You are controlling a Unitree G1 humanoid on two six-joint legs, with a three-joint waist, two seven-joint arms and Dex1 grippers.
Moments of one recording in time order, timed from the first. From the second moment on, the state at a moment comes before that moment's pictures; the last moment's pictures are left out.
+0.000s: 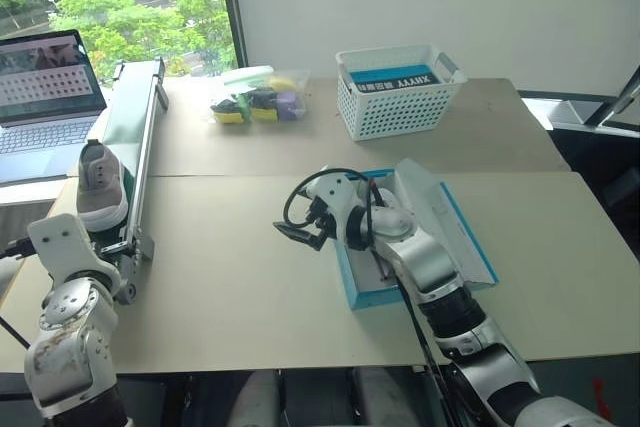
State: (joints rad) left arm -0.06 0.30 0.60 -0.42 -0.26 0.85 0.06; right arm -0.62 -0.17 0.34 -0.01 0.09 0.53 0.62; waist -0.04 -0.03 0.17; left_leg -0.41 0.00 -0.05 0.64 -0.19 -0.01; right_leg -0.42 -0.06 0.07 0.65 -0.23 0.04
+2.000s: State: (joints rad) left arm -0.16 0.24 0.31 -0.63 -0.22 0.74 0.07; right arm -0.61 -0.17 0.34 -0.02 0.09 0.53 0.59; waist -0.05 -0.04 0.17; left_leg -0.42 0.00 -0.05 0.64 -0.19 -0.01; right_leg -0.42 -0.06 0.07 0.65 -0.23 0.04
